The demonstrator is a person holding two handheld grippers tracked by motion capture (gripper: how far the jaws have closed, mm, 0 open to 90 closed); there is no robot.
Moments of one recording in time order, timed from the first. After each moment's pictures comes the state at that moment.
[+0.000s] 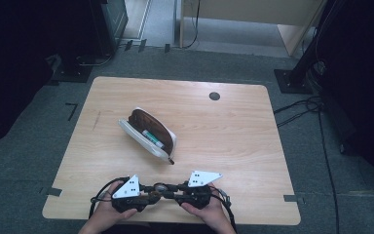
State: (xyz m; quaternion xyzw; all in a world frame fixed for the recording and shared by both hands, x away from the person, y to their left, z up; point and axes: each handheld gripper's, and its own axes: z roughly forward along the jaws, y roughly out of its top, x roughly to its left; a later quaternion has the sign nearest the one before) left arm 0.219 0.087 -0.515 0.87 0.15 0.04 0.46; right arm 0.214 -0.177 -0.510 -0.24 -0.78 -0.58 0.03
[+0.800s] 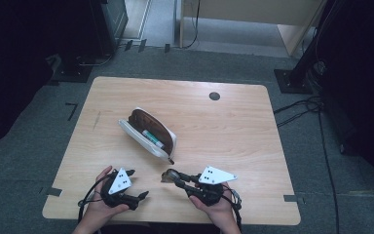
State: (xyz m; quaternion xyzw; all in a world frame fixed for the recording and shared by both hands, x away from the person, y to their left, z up) left arm 0.225 0.114 -0.513 0.86 0.27 0.15 0.39; right arm 0.207 -0.201 -0.475 -0.30 -0.76 -0.57 -0.08
